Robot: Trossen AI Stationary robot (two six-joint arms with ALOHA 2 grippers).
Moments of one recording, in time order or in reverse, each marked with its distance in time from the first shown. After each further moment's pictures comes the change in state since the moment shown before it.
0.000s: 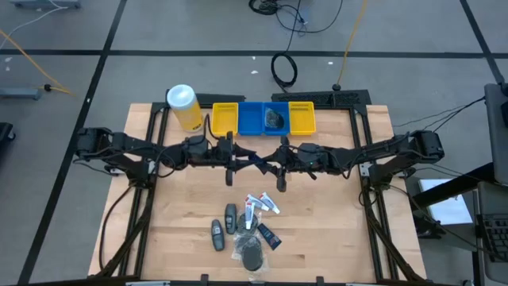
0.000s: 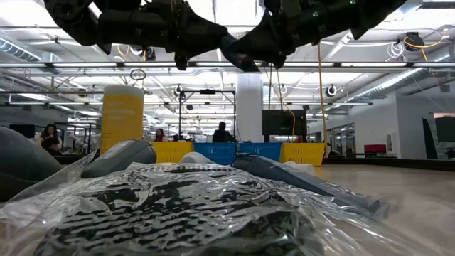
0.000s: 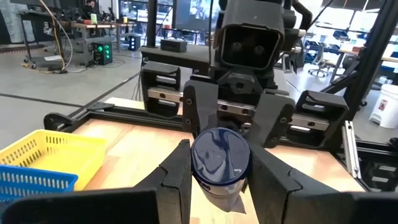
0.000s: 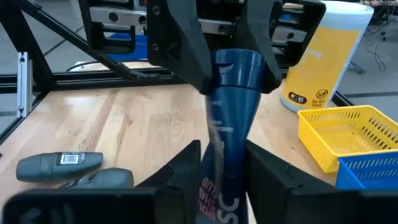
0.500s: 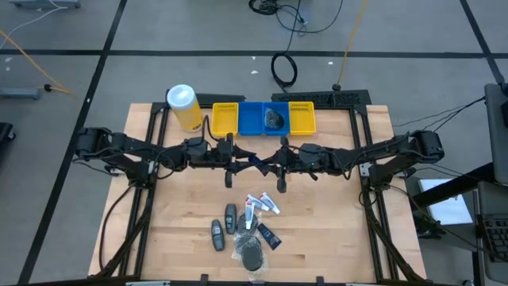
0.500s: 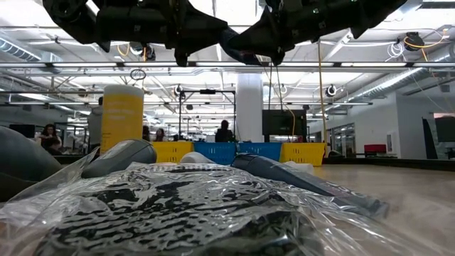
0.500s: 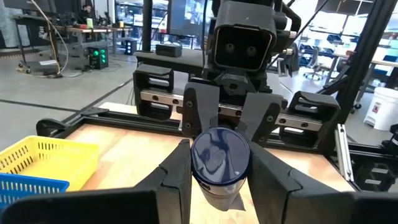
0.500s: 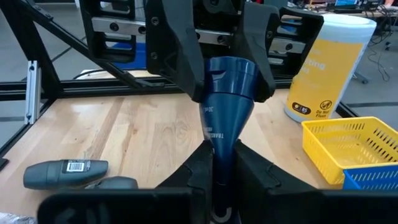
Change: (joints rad) left arm -0.036 0.000 0.001 0.010 -0.004 0.000; right arm 0.000 0.000 0.000 0.046 0.000 -0.010
